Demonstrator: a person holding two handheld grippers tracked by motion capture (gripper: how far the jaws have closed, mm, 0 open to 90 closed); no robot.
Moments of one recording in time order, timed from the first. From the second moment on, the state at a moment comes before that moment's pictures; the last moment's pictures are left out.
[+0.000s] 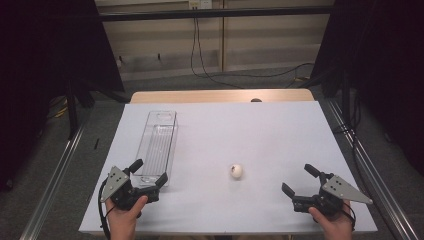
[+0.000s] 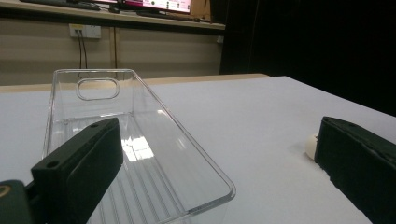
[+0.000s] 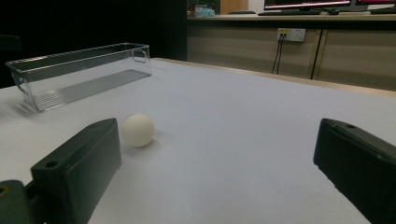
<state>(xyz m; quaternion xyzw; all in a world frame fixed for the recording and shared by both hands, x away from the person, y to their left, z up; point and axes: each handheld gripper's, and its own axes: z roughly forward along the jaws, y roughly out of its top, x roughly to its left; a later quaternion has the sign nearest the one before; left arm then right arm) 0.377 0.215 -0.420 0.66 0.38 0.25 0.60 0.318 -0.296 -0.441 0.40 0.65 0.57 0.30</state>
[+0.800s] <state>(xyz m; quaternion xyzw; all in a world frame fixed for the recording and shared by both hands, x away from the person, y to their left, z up) 0.381 0.195 -0.417 0.68 0.36 0.23 0.59 0.317 -0.295 -0.441 0.40 0.65 0.57 0.30</state>
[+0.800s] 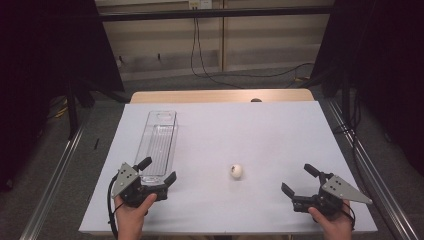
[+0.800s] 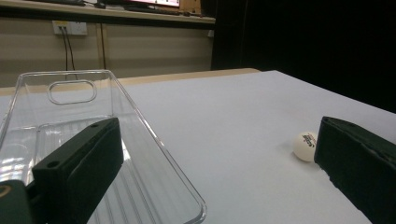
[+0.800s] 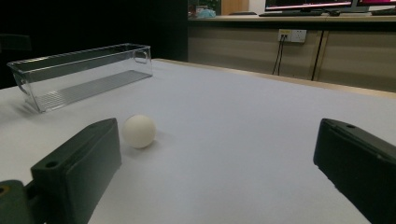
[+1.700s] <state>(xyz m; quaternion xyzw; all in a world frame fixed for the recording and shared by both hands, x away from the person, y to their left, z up) 0.387 0.168 -0.415 0.69 0.35 0.22 0.59 0.318 -0.295 -0.441 0.40 0.65 0.57 0.30</state>
